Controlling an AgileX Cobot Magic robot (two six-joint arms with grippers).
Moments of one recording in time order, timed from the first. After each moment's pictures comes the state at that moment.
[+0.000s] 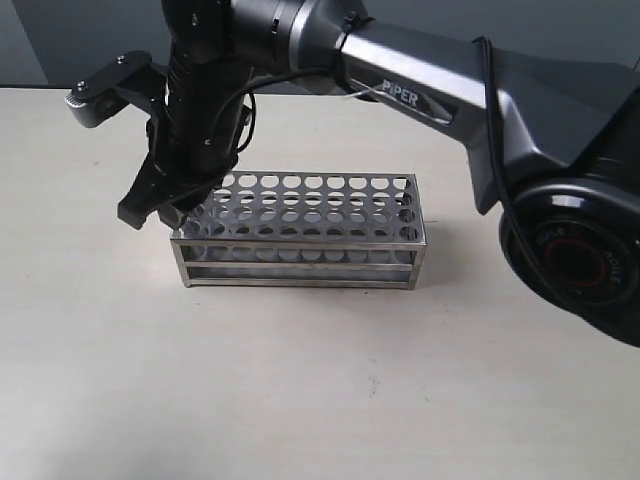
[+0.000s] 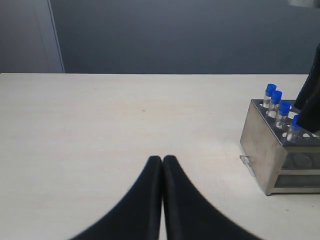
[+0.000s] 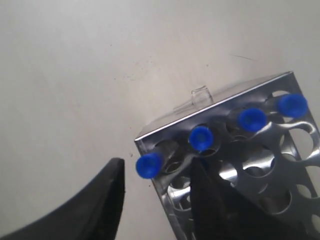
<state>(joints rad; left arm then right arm) -0.04 0.00 0.00 0.47 0.30 -0.52 0.98 2.31 -2.16 0.17 1.17 -0.35</state>
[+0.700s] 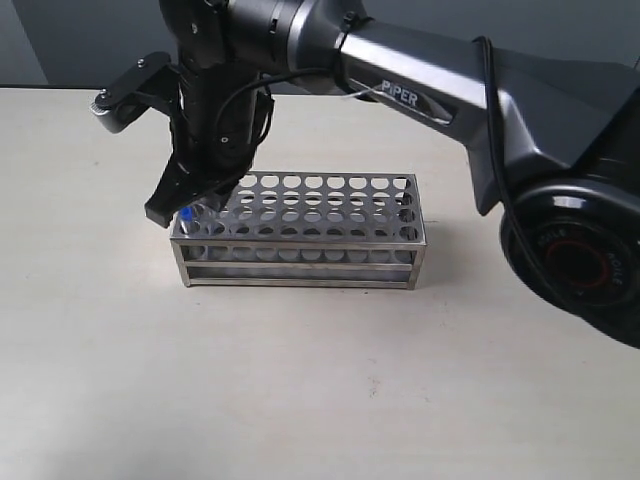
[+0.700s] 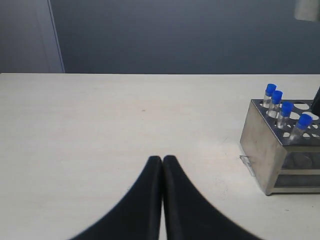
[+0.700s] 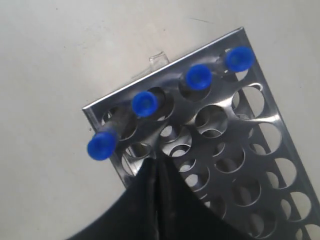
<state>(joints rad) -0.04 0.00 0.00 0.47 0.30 -0.52 0.98 2.30 -2.16 0.01 1.22 -0.27</state>
